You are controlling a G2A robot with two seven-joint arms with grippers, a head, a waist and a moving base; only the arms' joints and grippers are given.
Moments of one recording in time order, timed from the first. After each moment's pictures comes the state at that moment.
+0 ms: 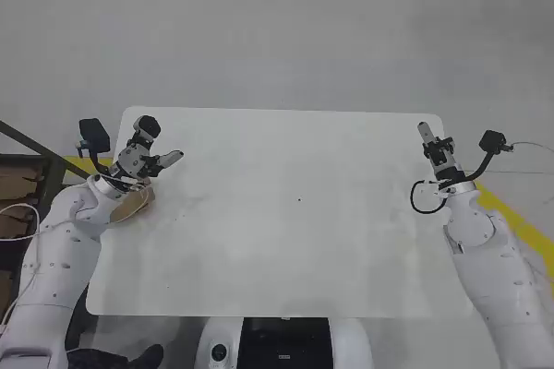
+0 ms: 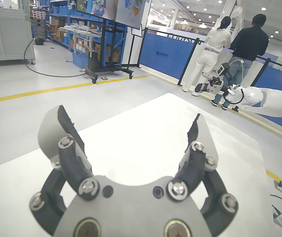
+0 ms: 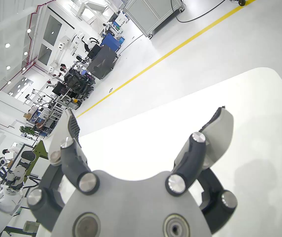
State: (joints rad) left arm 1.23 -0.93 -1.48 -1.26 0.92 -0.95 0.34; right arm -1.17 -1.08 1.34 -1.27 -0.28 -0.35 -0.04
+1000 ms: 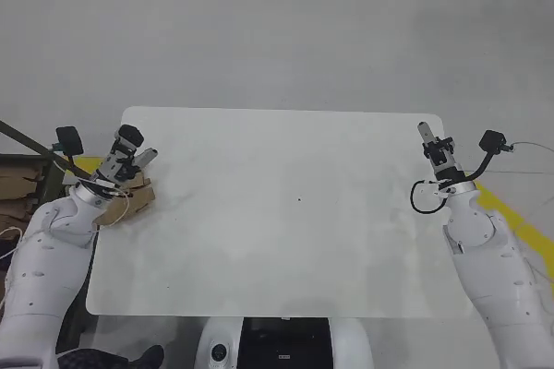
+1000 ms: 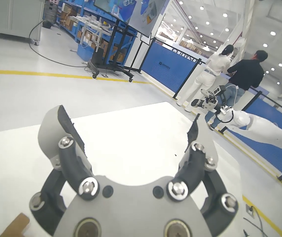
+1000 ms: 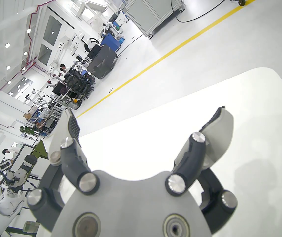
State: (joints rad) left arm 1.31 -0.90 -1.58 -1.21 0.45 -0.99 0.02; right arm -1.17 -1.08 1.34 -1.27 -0.28 -0.35 -0.04
